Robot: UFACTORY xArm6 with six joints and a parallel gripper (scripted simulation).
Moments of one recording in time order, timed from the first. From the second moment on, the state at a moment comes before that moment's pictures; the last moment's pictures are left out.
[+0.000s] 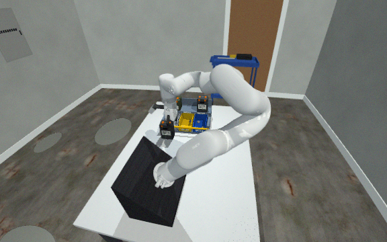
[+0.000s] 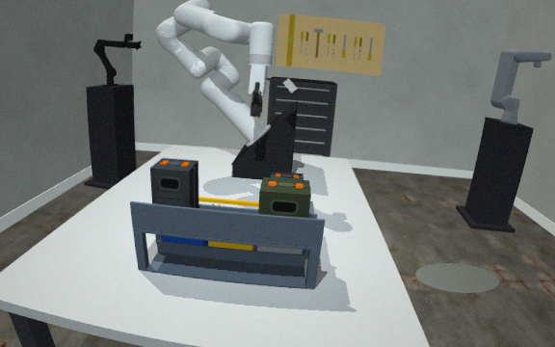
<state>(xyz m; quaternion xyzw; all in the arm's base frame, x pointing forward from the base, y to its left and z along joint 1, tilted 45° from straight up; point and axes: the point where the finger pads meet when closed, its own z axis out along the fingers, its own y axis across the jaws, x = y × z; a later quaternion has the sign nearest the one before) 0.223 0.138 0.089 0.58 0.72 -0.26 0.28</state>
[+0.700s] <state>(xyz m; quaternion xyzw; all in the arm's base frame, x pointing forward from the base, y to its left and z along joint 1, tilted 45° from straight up) 0.223 0.138 0.089 0.60 0.71 -0.25 0.28</state>
